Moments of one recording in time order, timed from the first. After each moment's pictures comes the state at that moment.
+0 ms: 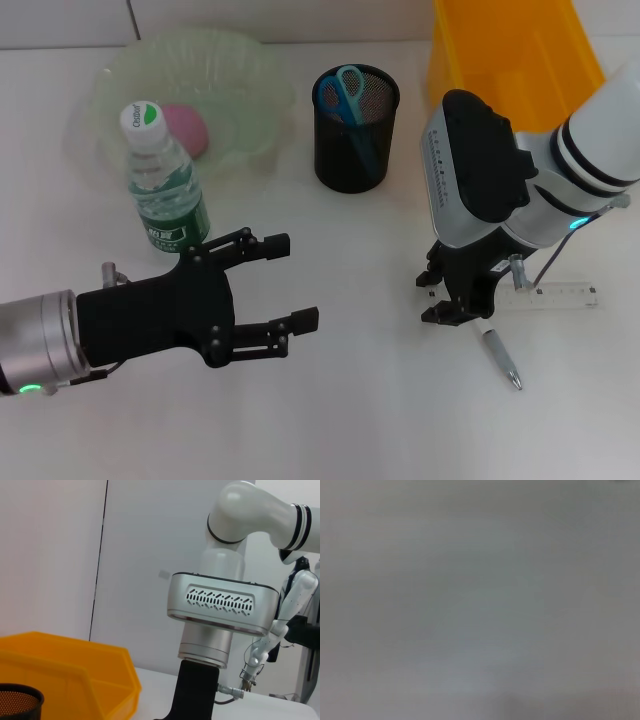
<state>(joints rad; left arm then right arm) -0.32 -2.07 1.16 0.53 1.48 1.62 -1.00 0.75 2.09 -1.54 -1.00 -2.48 -1.41 1.85</state>
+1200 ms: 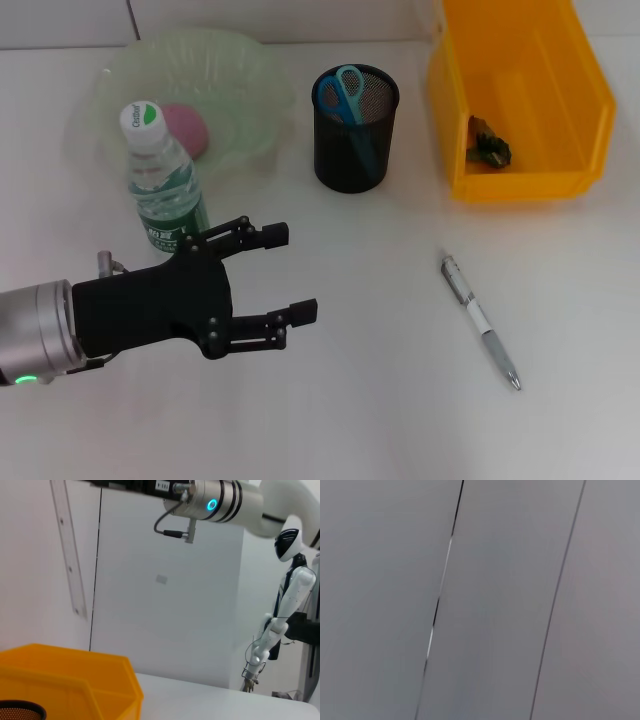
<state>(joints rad) -0.31 -2.07 1.16 0.58 1.48 1.62 -1.00 0.44 2.09 -1.28 -1.47 -1.56 -0.98 1.69</state>
